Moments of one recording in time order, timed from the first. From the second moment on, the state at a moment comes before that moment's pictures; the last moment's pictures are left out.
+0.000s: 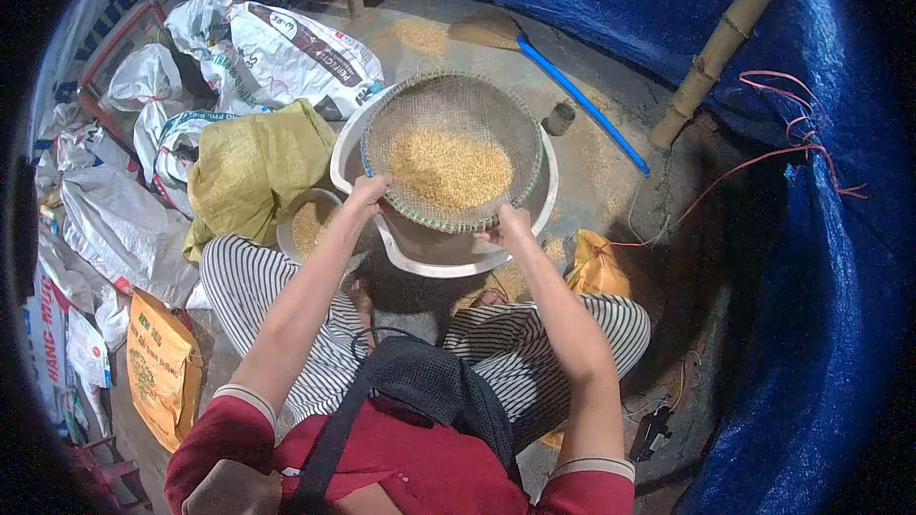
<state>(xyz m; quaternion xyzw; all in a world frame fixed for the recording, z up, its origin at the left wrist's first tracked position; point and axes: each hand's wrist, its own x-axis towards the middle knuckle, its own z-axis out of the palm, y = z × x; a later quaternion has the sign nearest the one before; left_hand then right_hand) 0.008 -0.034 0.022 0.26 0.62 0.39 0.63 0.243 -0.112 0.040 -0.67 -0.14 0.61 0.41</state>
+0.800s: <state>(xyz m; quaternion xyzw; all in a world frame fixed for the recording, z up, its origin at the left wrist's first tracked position) 0.003 -0.028 0.046 0.34 0.58 0.47 0.57 0.251 -0.098 0.029 -0.63 -0.20 0.62 0.42</state>
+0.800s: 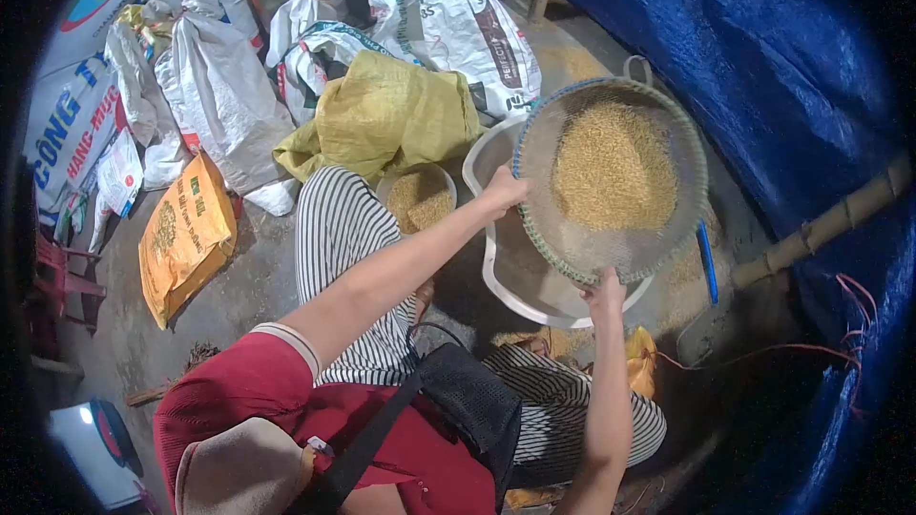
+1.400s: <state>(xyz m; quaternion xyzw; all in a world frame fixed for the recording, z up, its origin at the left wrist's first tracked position) 0.011 -0.032 0.041 0.35 0.56 0.49 0.56 0.246 -0.106 0.039 -0.63 -0.21 0.63 0.41</state>
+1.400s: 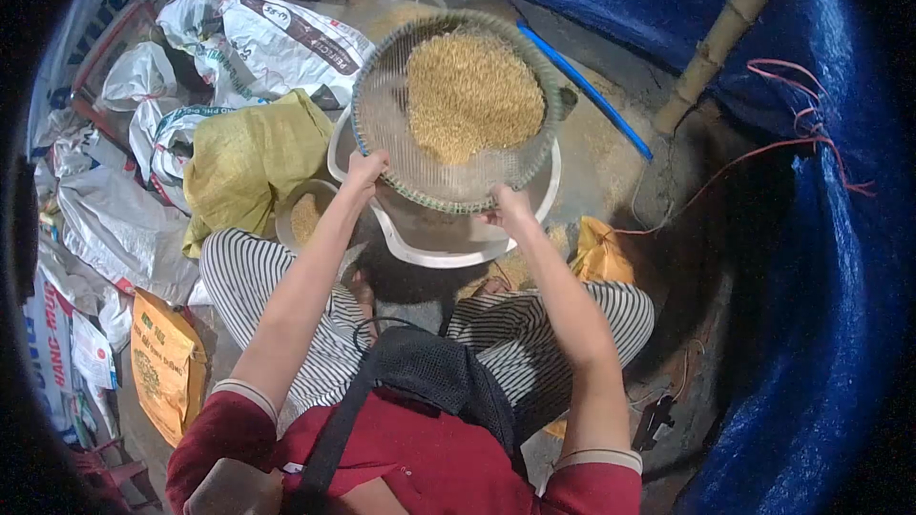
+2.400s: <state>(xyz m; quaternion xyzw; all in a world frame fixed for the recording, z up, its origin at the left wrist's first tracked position) 0.008 -0.017 0.037 0.33 0.56 0.50 0.58 0.249 -0.104 0.054 -0.65 -0.27 0.52 0.47</state>
